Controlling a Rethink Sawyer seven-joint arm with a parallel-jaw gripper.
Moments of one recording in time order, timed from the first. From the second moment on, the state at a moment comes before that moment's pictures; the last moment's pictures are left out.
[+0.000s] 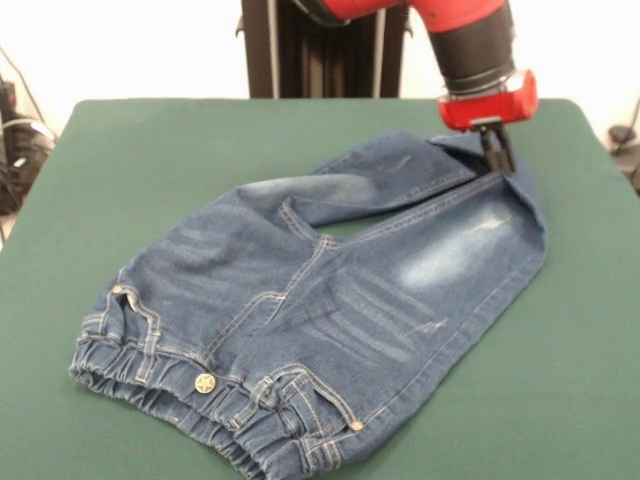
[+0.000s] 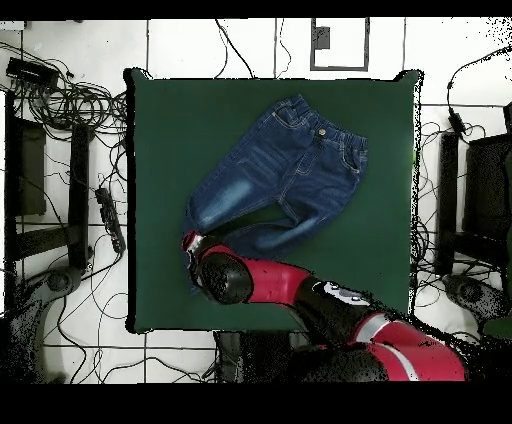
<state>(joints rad) -0.43 -0.48 0.46 2.13 -0.05 -0.15 2.10</state>
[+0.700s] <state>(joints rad) -0.38 -0.50 0.46 2.15 0.03 -0.22 2.13</state>
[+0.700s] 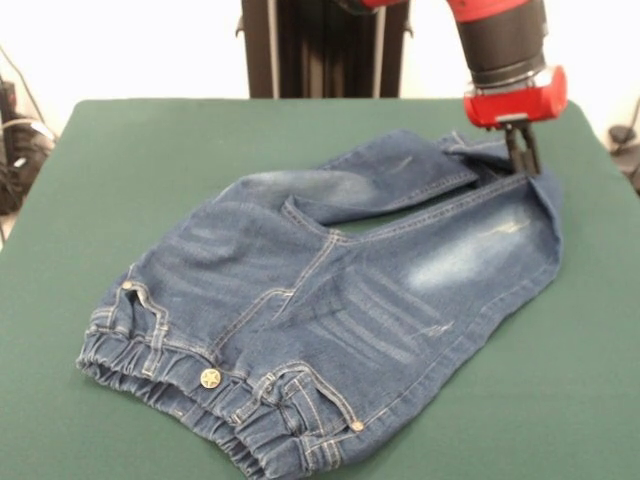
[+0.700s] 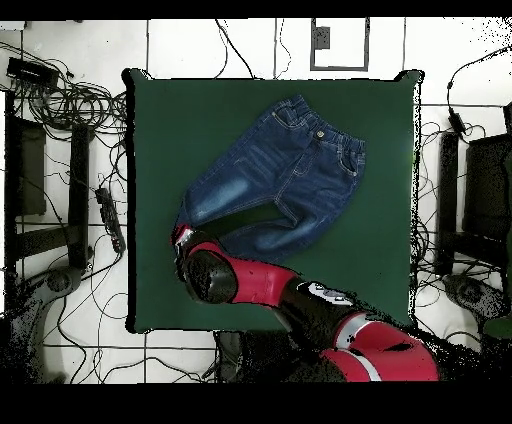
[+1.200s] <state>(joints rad) -0.37 -0.50 0.46 2.15 0.04 -0.22 2.13</state>
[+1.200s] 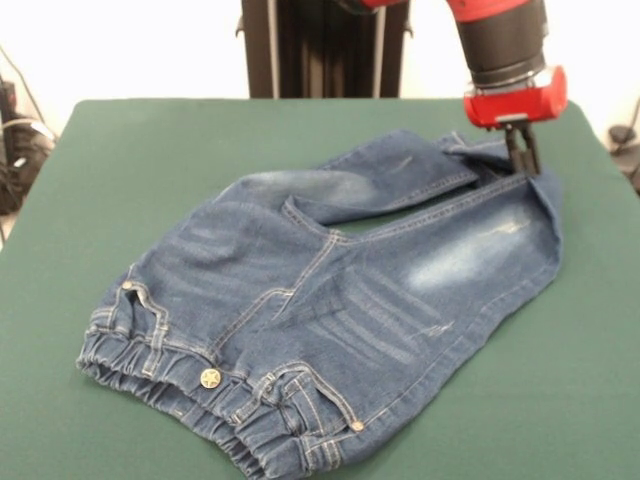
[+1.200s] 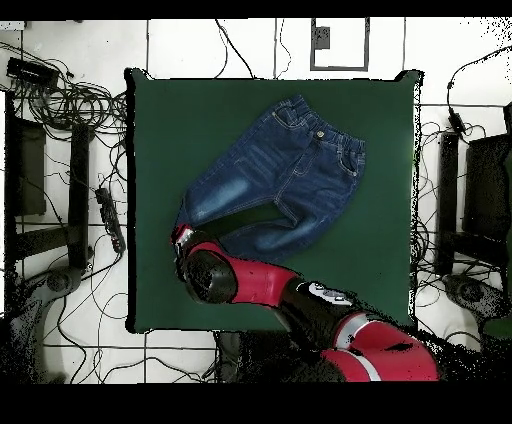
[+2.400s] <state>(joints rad) -0.26 -0.50 0.46 2.15 0.22 -0.29 2.13</state>
